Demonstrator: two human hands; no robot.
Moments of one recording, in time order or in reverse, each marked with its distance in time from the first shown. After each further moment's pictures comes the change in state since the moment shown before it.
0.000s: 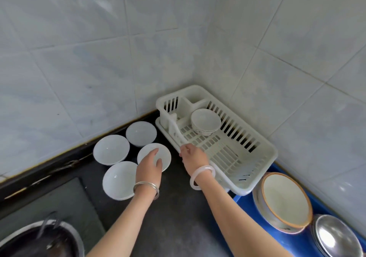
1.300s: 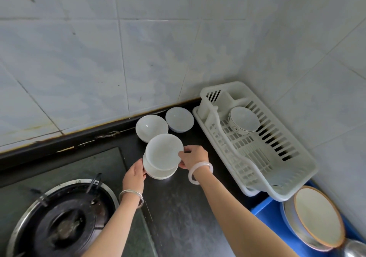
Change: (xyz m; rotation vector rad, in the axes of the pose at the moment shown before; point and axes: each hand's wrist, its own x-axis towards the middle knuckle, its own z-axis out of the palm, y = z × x) left_hand -0.014 -0.142 -0.065 -0.731 0.178 -0.454; right_hand -0.013 -0.037 0.103 0.102 -0.129 0.142
